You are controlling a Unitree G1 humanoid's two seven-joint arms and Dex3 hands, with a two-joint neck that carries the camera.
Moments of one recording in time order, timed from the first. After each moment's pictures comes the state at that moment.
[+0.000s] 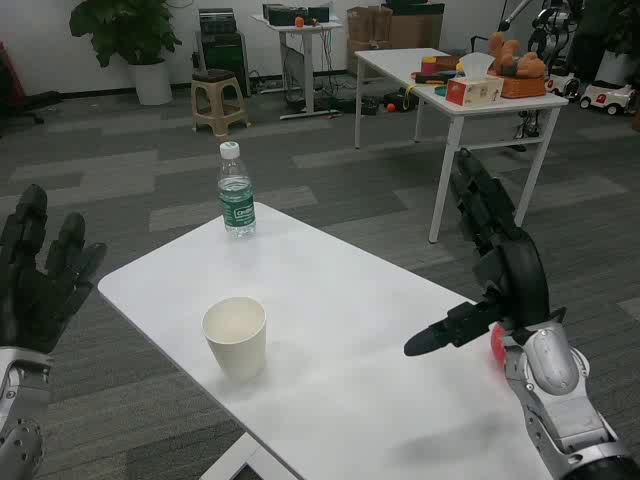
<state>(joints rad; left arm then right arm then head) -0.38 0.41 -0.12 0.55 -0.76 -0.62 -0.18 -0.04 -0.45 -0.06 0.05 0.32 -0.65 -0.03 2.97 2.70</state>
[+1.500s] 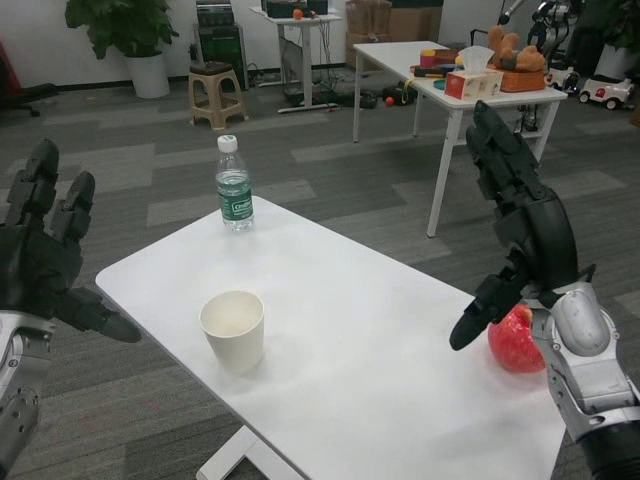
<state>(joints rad) -0.42 0.44 -0.13 0.44 -0.65 -0.58 -0.14 -0.07 -0.52 -0.19 0.00 0.34 -0.62 0.08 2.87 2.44</state>
